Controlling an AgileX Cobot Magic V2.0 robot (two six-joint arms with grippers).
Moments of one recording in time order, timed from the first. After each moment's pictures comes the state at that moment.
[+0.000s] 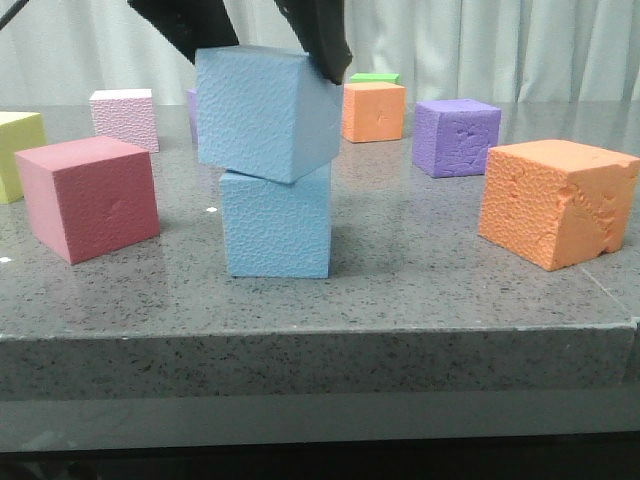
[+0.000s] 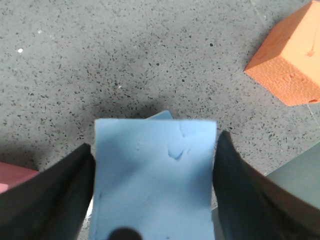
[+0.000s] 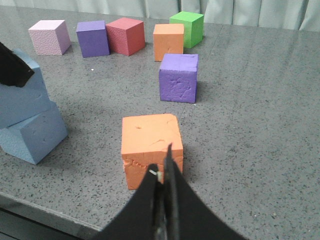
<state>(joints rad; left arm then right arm) -0.78 1.62 -1.56 0.00 1.10 -0.31 0.19 0.30 -0.38 0.38 0.42 -0.29</state>
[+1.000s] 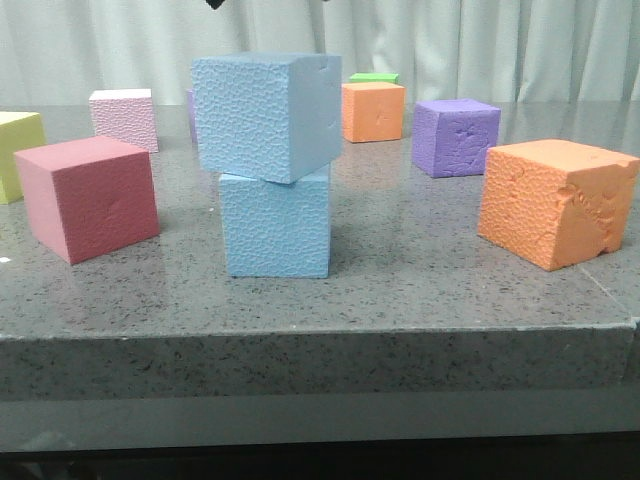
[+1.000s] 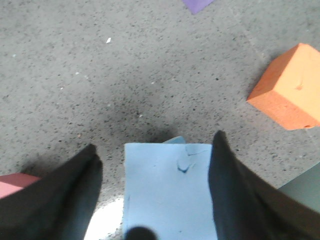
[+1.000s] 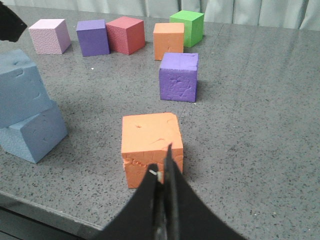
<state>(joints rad) -0.78 1.62 -1.70 0.09 1.18 -0.31 0.19 0.30 -0.38 0.38 0.43 -0.29</state>
